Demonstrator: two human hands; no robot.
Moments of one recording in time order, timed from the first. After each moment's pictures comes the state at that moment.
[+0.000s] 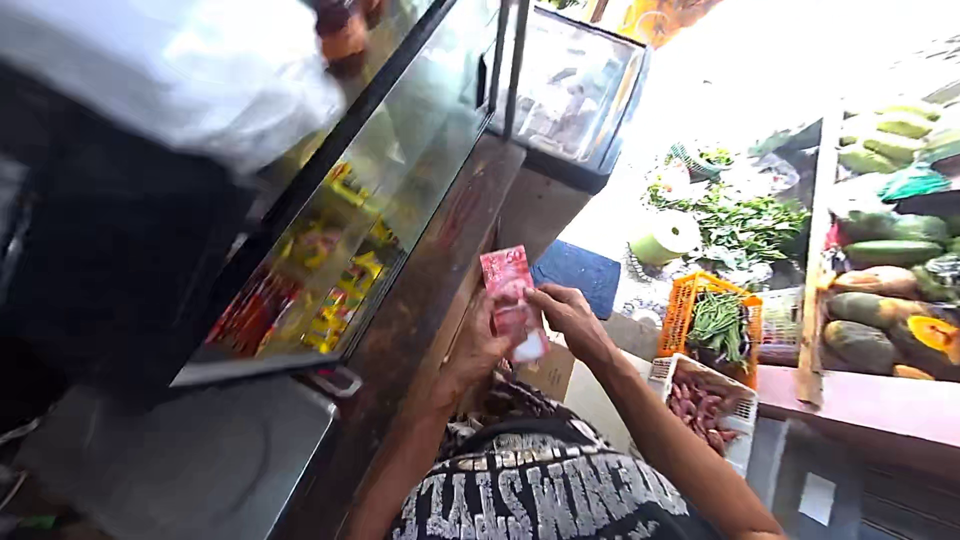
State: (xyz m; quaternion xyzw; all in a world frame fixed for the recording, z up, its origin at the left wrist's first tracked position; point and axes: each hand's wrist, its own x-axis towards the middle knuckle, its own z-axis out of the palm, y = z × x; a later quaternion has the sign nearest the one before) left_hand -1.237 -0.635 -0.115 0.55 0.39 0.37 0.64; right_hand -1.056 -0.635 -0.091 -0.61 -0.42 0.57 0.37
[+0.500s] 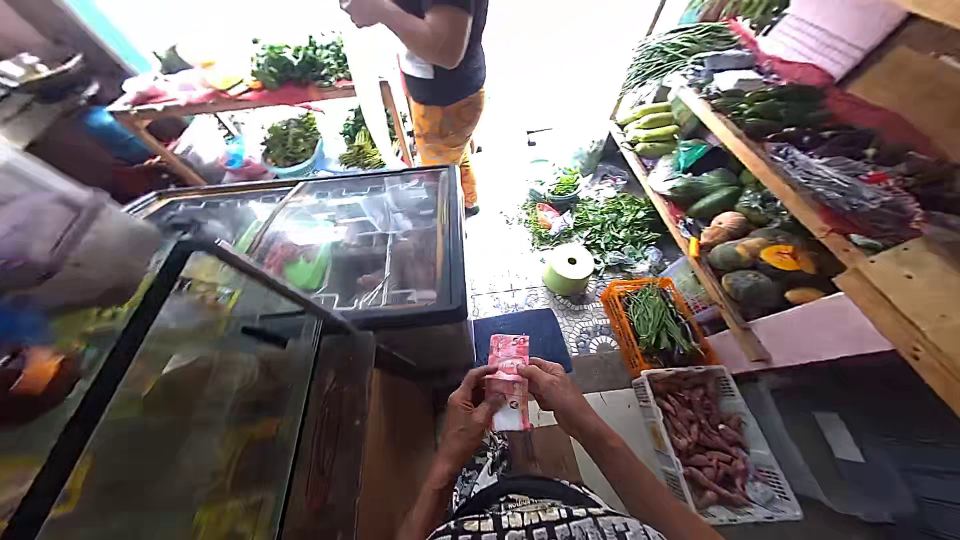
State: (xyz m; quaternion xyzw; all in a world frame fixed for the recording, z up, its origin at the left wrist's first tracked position) left_hand -1.010 -0.496 -0.129 0.64 0.30 0.23 0.67; right_hand -0.850 -0.581 -0.100 -0.65 -0.13 0.53 0.53
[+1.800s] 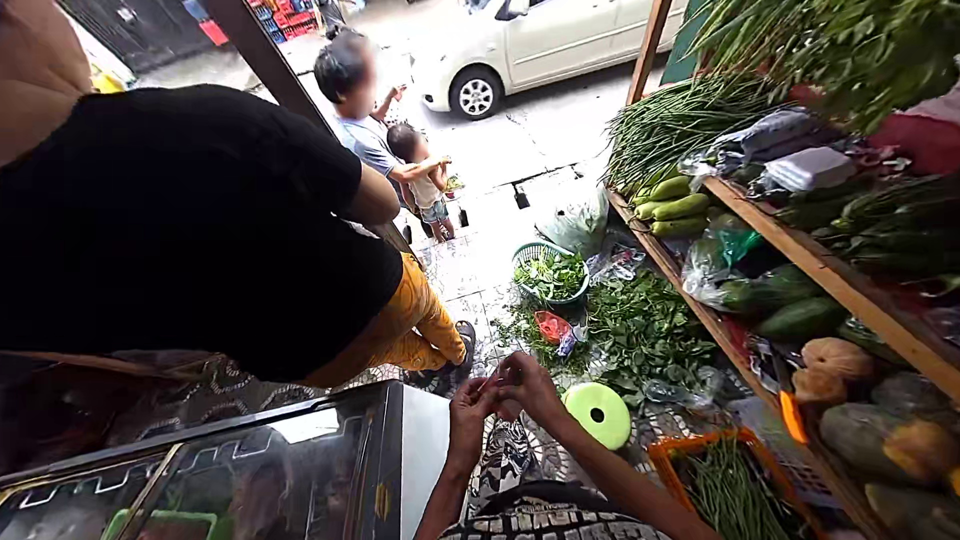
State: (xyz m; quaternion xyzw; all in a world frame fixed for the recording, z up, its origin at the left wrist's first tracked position) left_hand -0.401 -0.075 -0.146 0.51 0.39 0.26 0.72; right_hand -0.273 -0.147 -0.117 -0.76 -0.35 0.34 0.44
